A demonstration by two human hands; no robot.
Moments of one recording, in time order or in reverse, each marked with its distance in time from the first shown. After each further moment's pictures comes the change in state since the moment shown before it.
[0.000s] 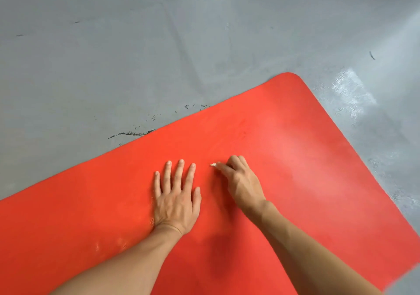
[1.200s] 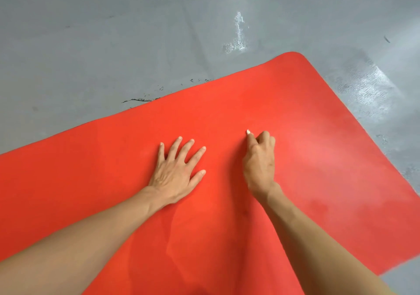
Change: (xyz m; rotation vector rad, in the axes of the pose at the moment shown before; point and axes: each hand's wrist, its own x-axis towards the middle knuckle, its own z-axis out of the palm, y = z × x) left_hand -0.042 0.012 -0.004 0.139 -0.099 0.209; right_hand -0.065 0.031 0.002 -0.093 0.252 0.306
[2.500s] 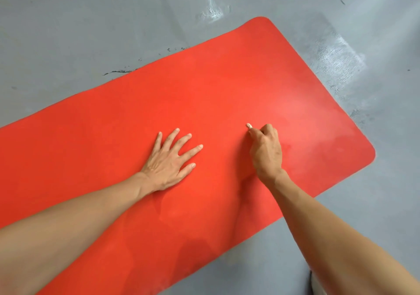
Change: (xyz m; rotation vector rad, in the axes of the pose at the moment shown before) left_hand -0.075 0.027 0.007 0.006 -0.038 0.302; right_hand -0.103 0.055 -0.066 -0.025 -0.059 0.077
